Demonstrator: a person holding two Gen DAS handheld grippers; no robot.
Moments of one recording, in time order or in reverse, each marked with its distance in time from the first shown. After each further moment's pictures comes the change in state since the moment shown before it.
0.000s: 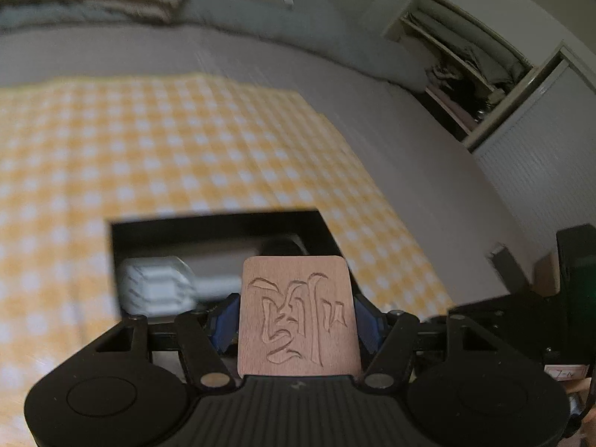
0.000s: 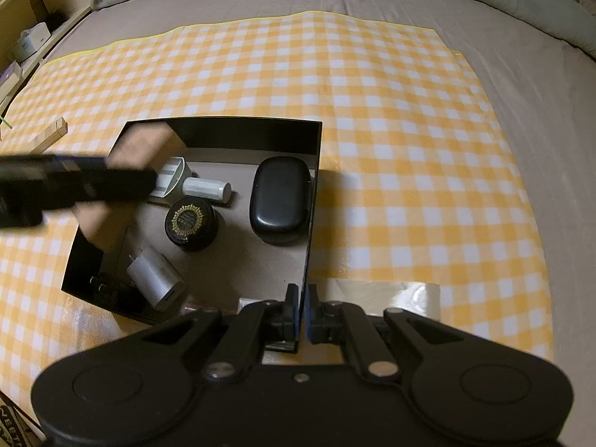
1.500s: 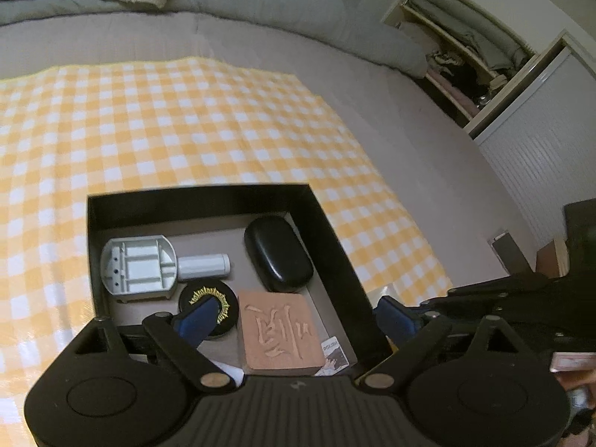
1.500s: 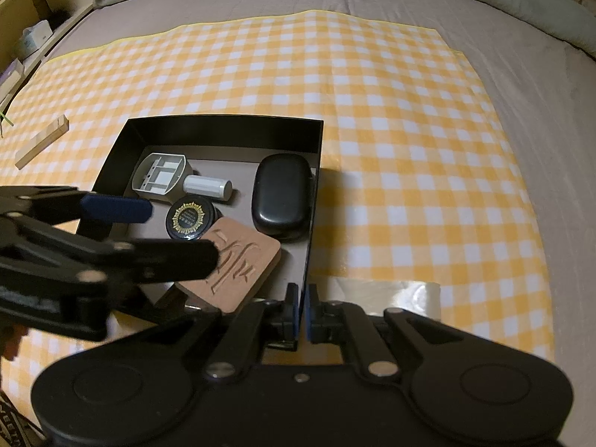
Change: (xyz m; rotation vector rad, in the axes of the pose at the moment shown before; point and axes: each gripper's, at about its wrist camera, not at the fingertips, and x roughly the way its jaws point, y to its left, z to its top) left arm 0.000 -0.010 -0.012 0.022 0.012 0.028; right arm 0.000 0.002 -0.001 -0.005 0.004 -0.001
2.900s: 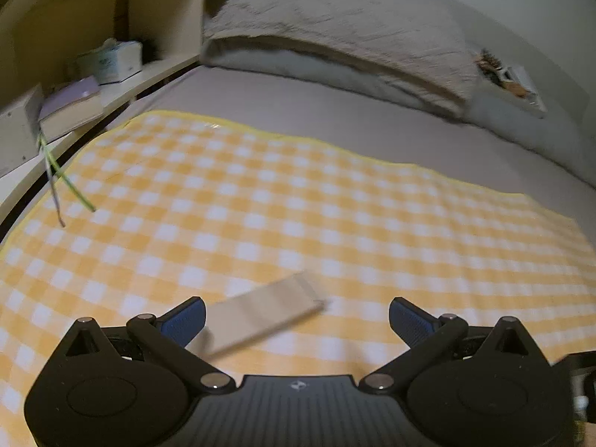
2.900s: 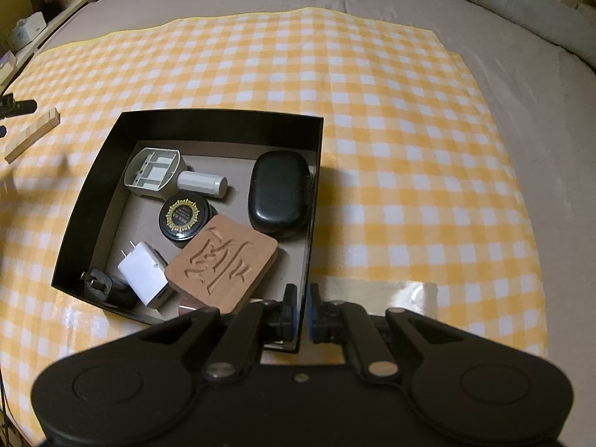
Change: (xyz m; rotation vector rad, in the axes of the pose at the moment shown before) left arm -0.123 0.259 0.022 -0.257 -0.292 0.676; right arm 0.009 0.003 -0.001 -0.030 0.009 -0.040
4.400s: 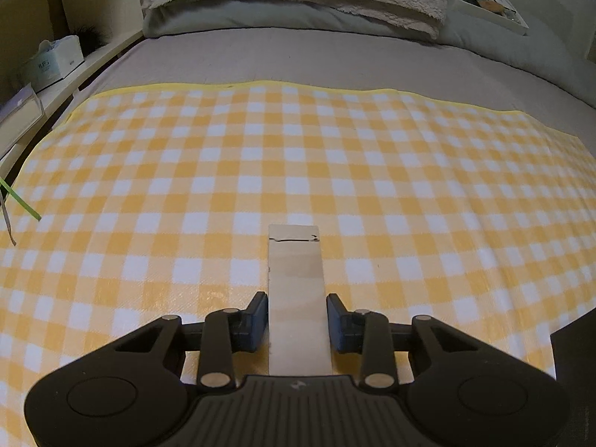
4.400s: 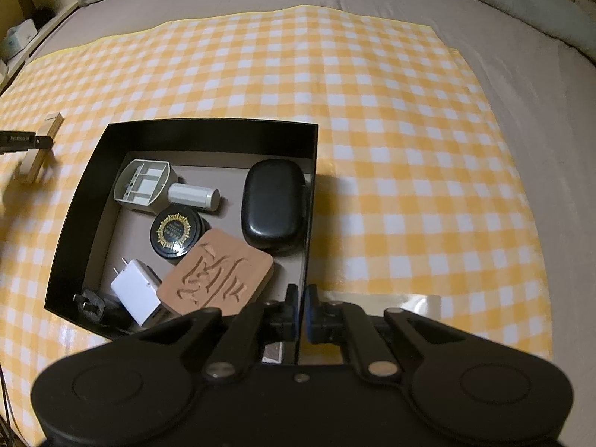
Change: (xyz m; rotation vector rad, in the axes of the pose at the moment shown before) left arm 0.047 -0.037 0.009 0.186 0.166 -0.007; right arm 0.012 0.002 0.012 0.041 0.001 -0.005
